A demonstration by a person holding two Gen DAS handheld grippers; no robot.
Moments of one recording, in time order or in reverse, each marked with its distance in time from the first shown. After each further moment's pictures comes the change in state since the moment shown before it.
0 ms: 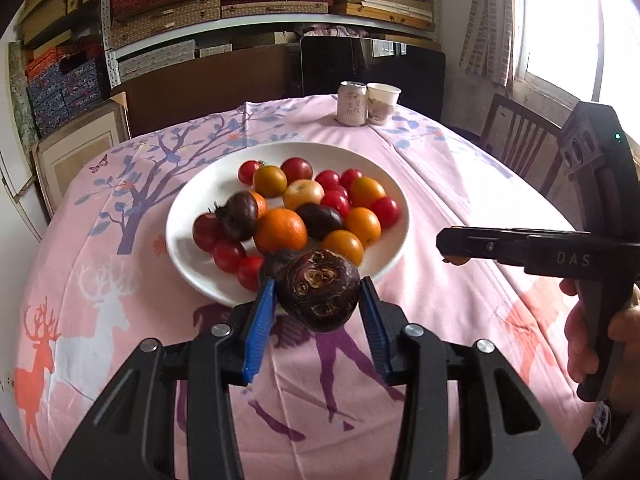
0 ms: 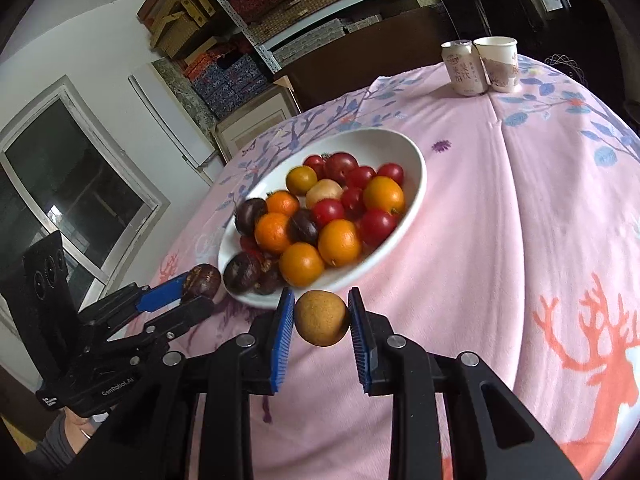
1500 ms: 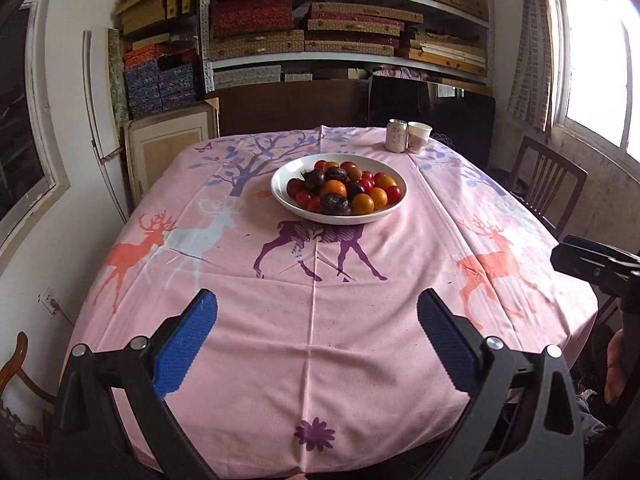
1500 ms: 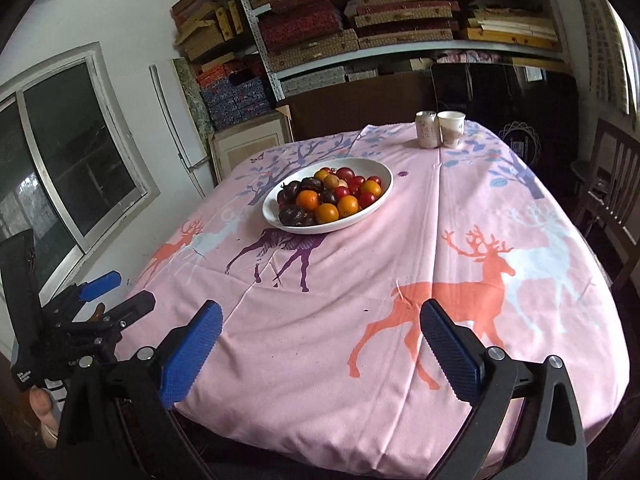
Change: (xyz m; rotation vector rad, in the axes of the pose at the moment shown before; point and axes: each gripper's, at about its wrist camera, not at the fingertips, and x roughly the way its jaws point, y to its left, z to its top) left arm -0.214 -0.059 -0.122 -0.172 -0.128 0.232; right arm -0.190 0.092 -0.133 -0.166 -0.148 -0.199
